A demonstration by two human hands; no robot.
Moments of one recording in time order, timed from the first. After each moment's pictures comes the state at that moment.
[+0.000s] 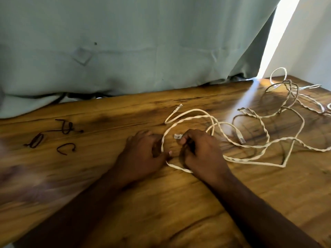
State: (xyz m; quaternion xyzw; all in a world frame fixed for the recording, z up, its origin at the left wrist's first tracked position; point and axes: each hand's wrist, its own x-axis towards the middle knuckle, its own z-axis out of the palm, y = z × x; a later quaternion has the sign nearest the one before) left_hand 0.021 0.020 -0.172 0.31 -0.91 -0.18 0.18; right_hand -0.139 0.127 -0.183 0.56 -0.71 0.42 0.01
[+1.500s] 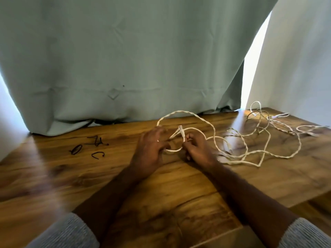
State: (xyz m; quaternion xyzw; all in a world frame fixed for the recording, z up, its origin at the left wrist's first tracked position) left_hand 0.042 0.037 -0.162 0.19 -0.91 0.01 0.38; right_hand -0.135 0.128 -0.165 0.50 -0.66 0.55 -0.13
